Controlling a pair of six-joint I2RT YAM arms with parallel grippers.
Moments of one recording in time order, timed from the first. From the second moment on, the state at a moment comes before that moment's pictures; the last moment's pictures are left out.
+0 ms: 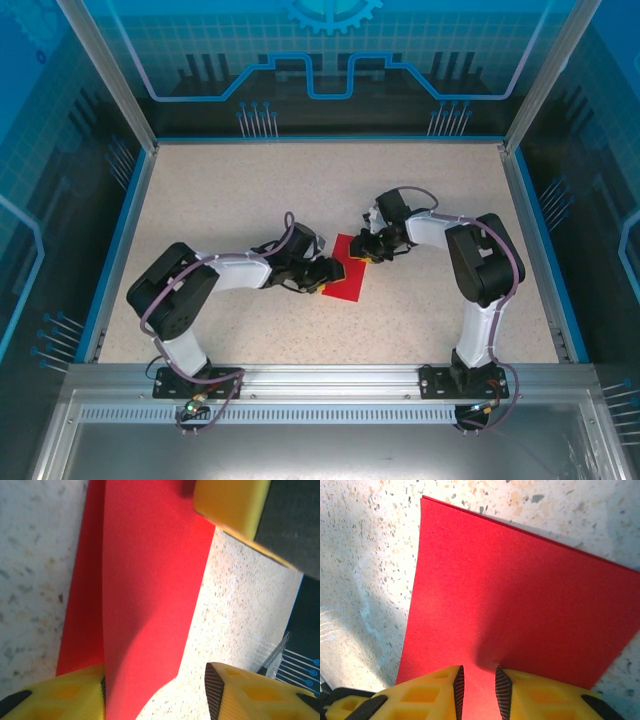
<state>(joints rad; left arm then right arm) -0.65 1.72 0.80 0.04 0.49 -1.01 0.37 1.94 1.09 -0.39 -0.54 0.49</state>
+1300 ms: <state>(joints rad) -0.68 1.83 0.86 0.21 0.52 -1.01 0.31 1.71 0.97 -0.42 -0.58 0.46</state>
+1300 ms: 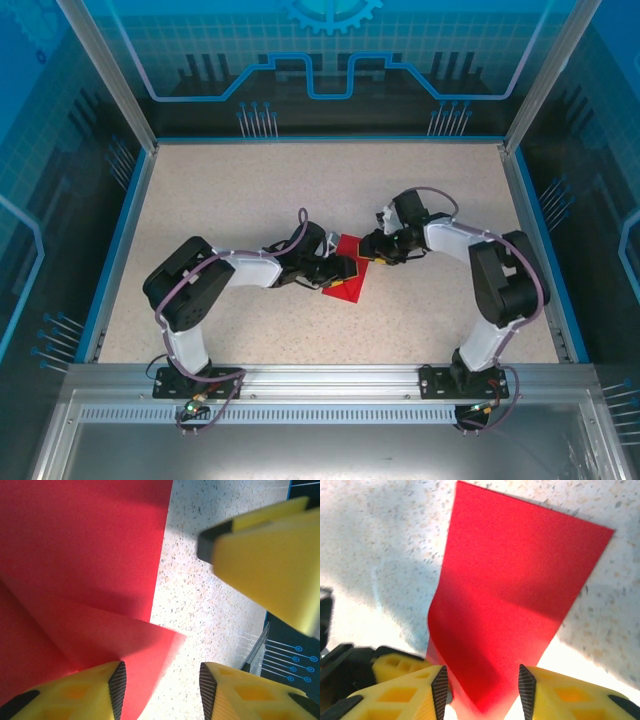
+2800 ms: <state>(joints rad) -0.68 1.83 0.86 0.21 0.51 -1.01 0.33 1.77 0.89 -0.38 -0.67 0.42</state>
